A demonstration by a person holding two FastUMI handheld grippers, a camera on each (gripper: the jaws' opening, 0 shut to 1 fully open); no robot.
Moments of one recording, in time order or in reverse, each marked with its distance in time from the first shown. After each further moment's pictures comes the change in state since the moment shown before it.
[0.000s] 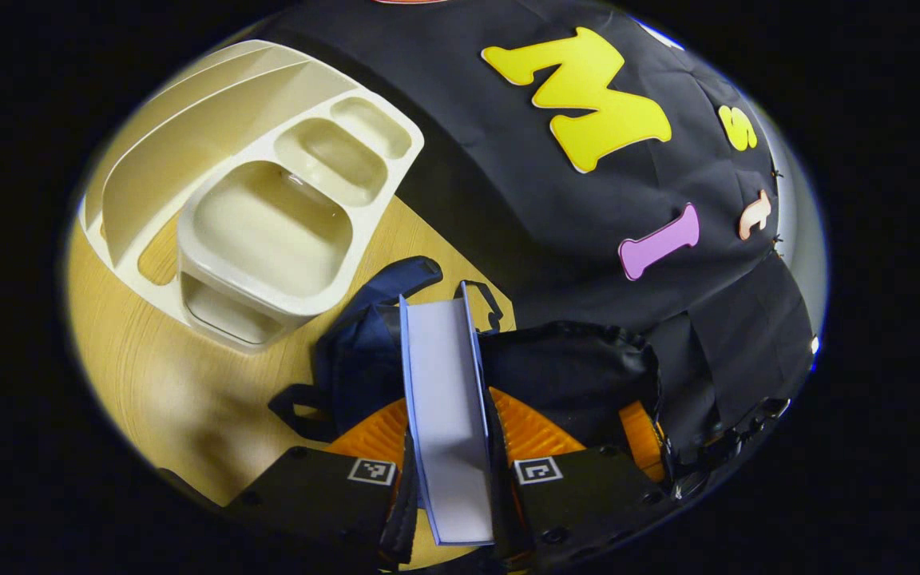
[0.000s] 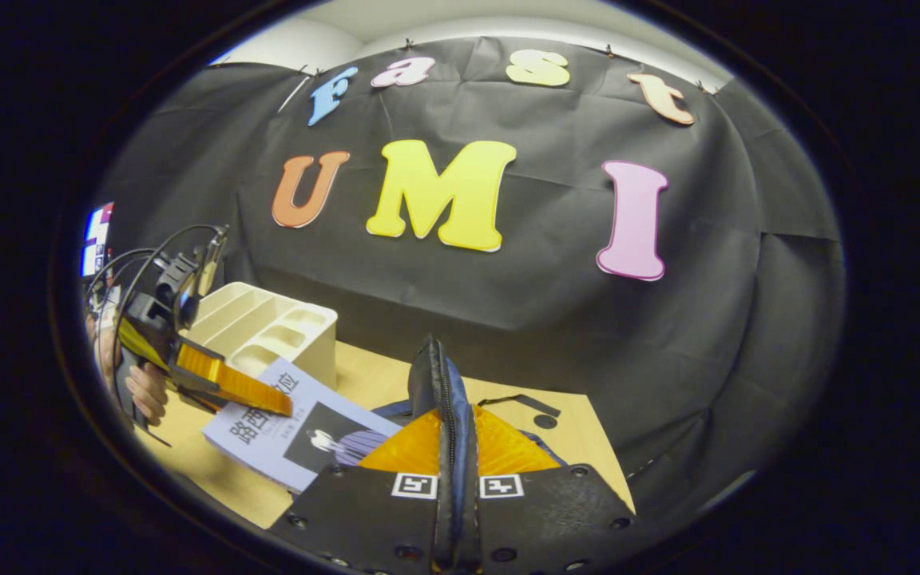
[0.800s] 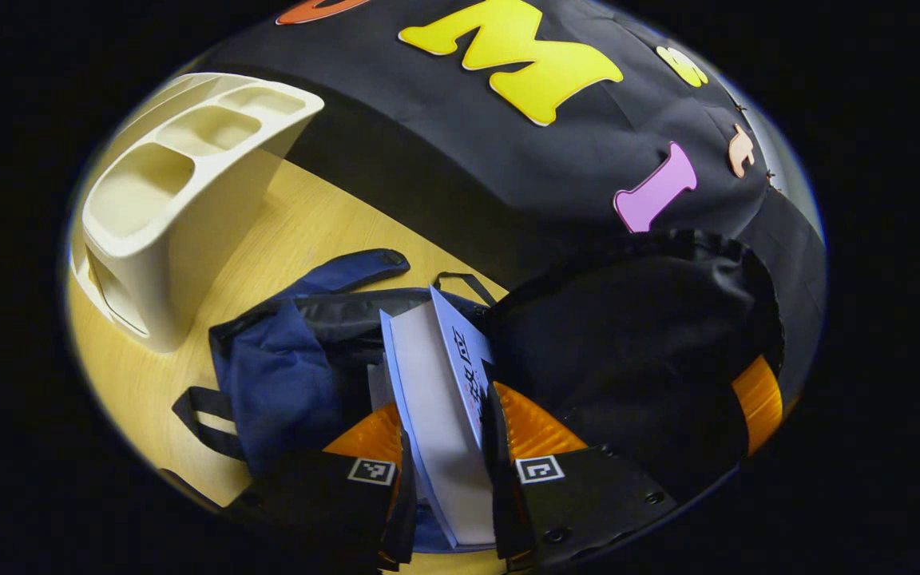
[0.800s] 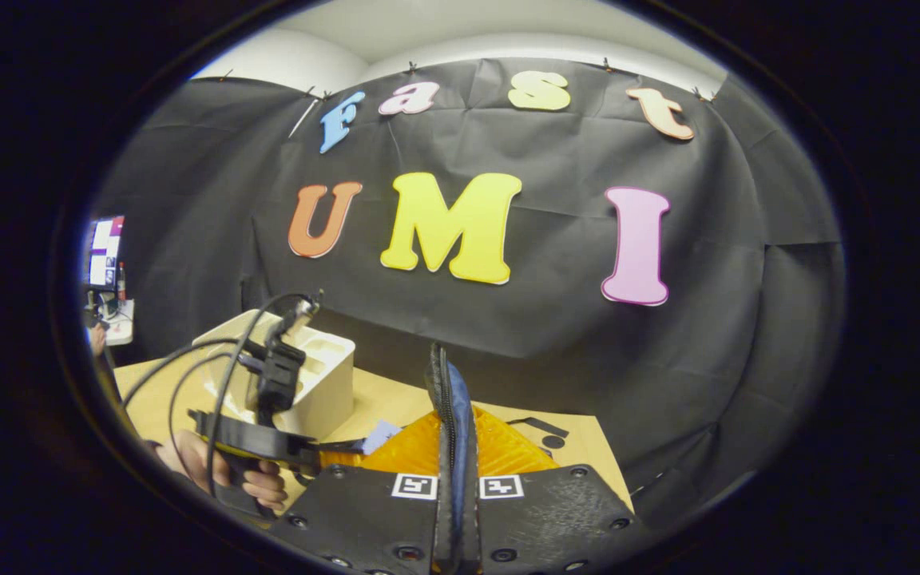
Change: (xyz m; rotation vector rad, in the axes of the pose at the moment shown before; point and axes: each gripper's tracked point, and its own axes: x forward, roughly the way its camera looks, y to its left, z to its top) left arm 0.094 -0.050 -0.044 0.138 -0.059 0.007; right arm -0.023 0.003 0.027 0.016 -0.090 0.064
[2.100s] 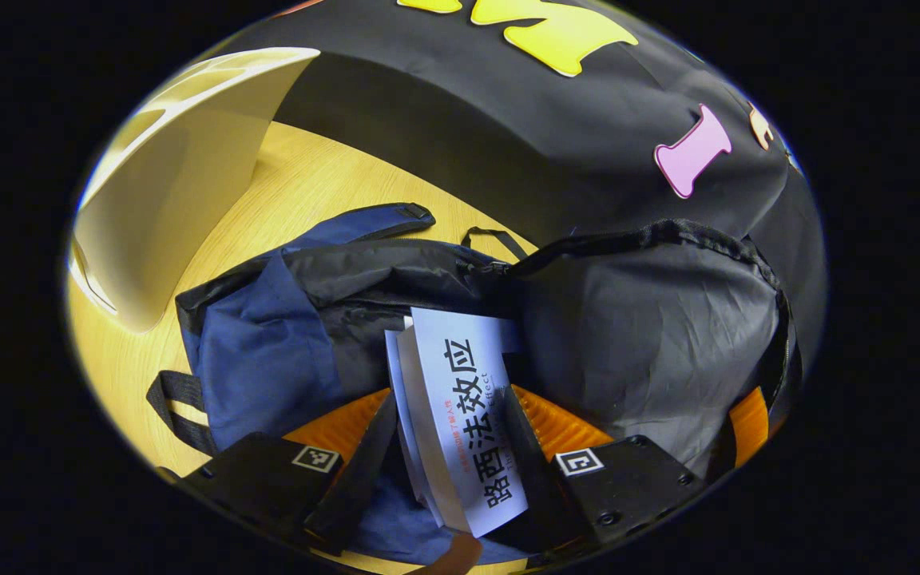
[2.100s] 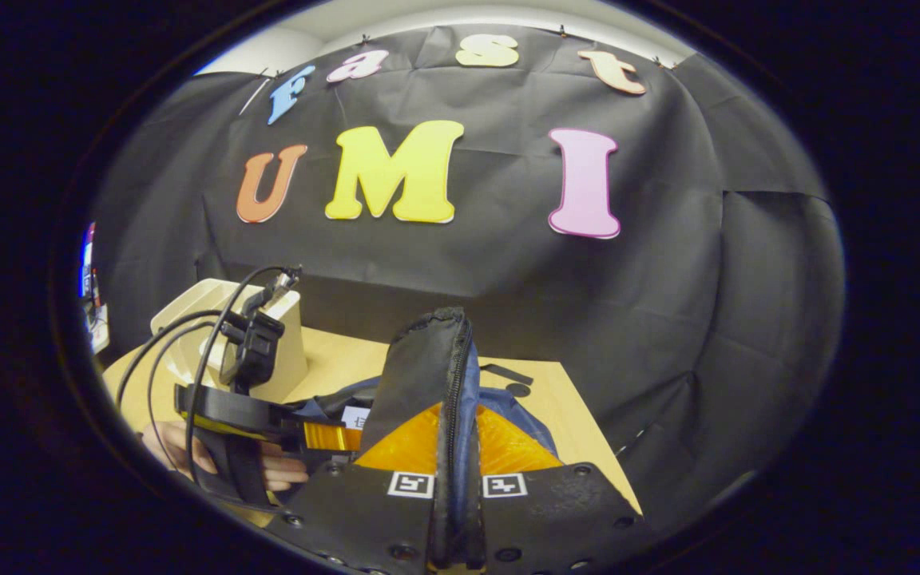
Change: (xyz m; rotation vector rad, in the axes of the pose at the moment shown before) left arm 0.029 0.039 -0.034 0.068 0.111 0.152; right arm 0.001 -0.046 -0.081 0.076 0.176 -0.157
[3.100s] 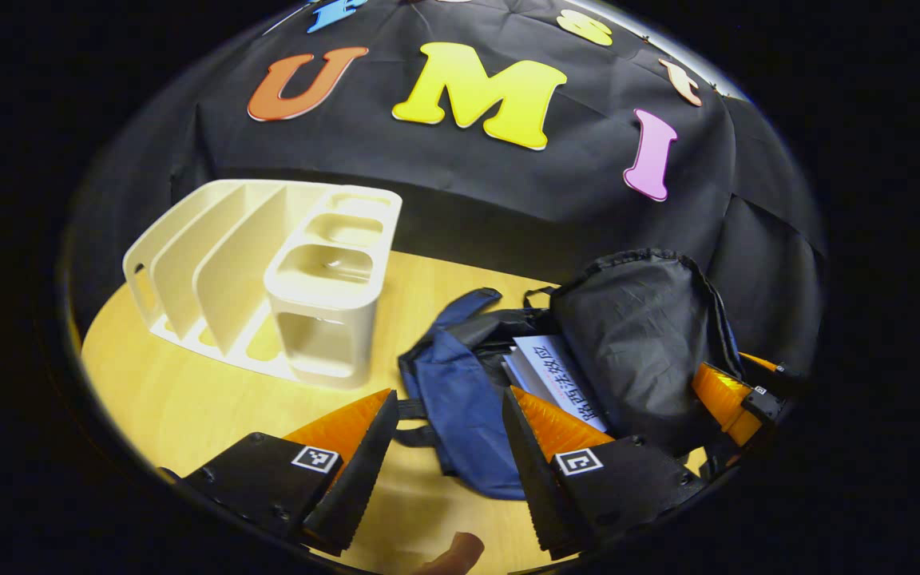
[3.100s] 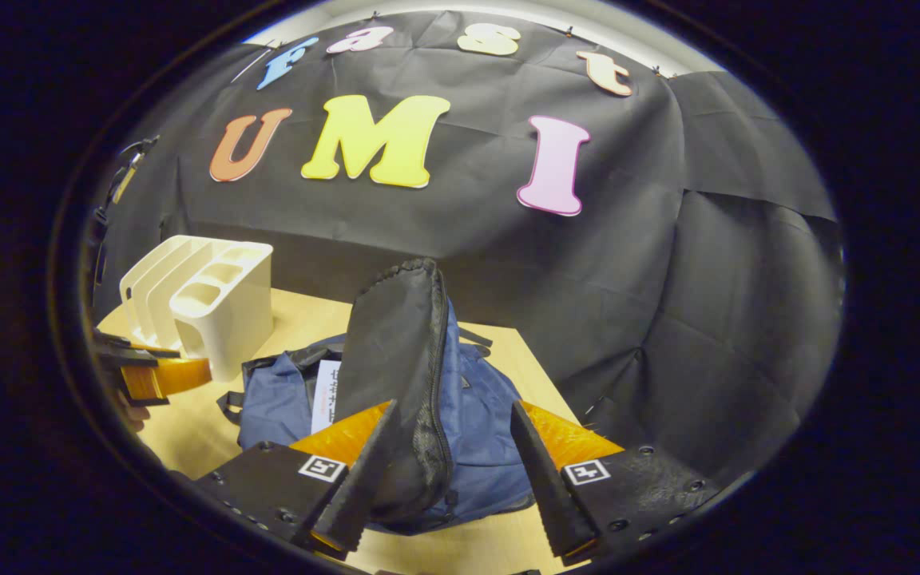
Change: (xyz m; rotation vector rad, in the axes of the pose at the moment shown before) left arm -0.167 0.082 0.024 0.318 -0.350 0.268; right arm -0.041 0.007 -0.047 -0.030 0.078 -0.213
